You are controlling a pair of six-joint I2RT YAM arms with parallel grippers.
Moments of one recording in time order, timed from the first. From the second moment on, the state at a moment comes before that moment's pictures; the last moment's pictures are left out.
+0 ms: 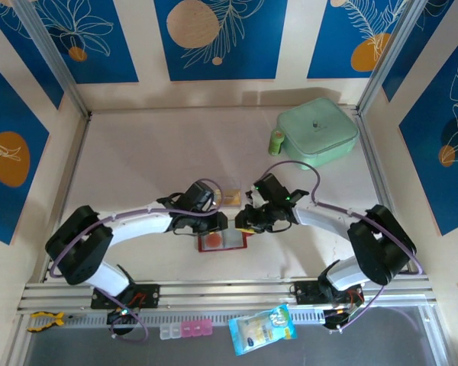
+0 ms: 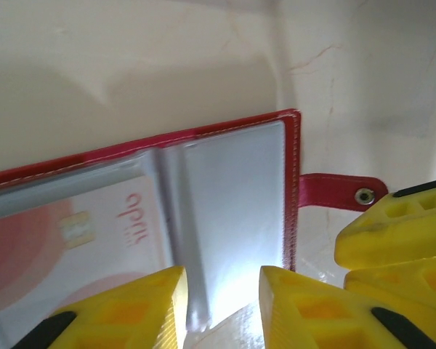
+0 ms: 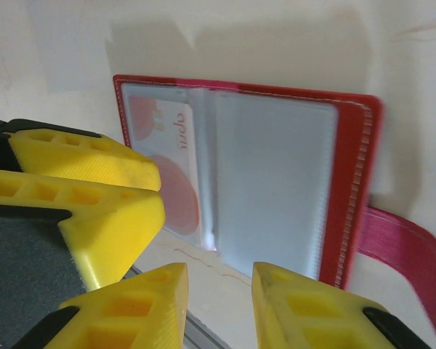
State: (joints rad) left arm -0.80 1.49 0.75 -0.25 0.33 -0.94; right arm 0.68 1.46 0.75 -0.37 -0.55 0.78
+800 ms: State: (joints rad) left arm -0.73 1.38 0.59 -0.26 0.32 -0.94; right arm 0.78 1.69 0.82 -0.27 -0.56 0.82
